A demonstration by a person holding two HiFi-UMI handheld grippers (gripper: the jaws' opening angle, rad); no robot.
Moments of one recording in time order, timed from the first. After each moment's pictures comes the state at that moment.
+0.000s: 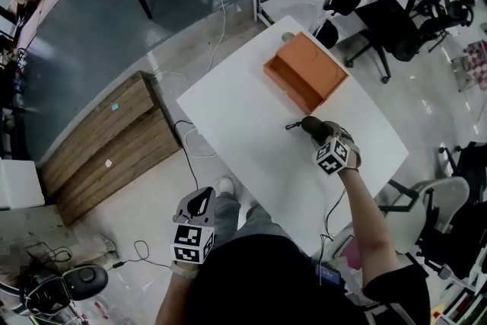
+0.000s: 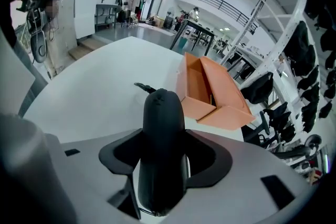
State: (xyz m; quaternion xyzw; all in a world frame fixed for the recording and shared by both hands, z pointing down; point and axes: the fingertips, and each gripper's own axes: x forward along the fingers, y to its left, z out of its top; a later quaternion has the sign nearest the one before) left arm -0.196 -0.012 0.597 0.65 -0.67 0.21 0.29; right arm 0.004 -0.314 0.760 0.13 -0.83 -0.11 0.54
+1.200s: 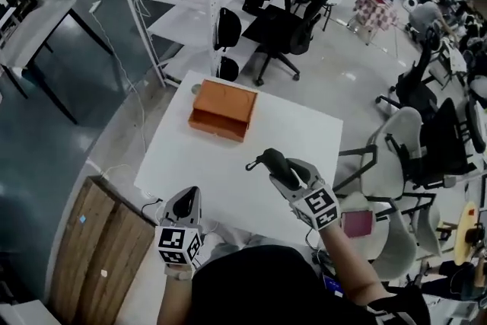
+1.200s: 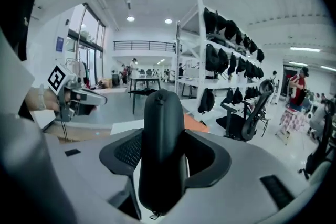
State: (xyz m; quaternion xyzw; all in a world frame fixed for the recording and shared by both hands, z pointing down) left arm -0.196 -0.160 0.529 0.83 -0.53 0.10 0.17; right arm 0.015 -0.206 0.522 0.38 -0.89 0.09 0.23
